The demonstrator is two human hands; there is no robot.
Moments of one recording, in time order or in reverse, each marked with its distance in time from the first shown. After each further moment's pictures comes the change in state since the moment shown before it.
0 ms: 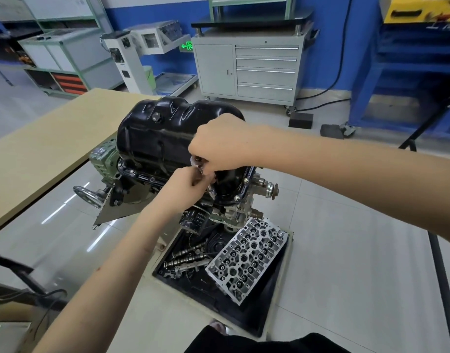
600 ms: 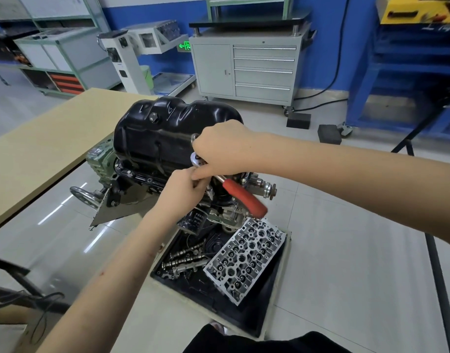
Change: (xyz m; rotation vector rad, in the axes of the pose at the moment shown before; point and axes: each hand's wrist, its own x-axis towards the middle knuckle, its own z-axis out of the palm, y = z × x) left_hand 0.000 0.000 0.009 0.044 0.109 0.024; right_hand 0.004 0.004 0.014 -0.040 0.104 0.080
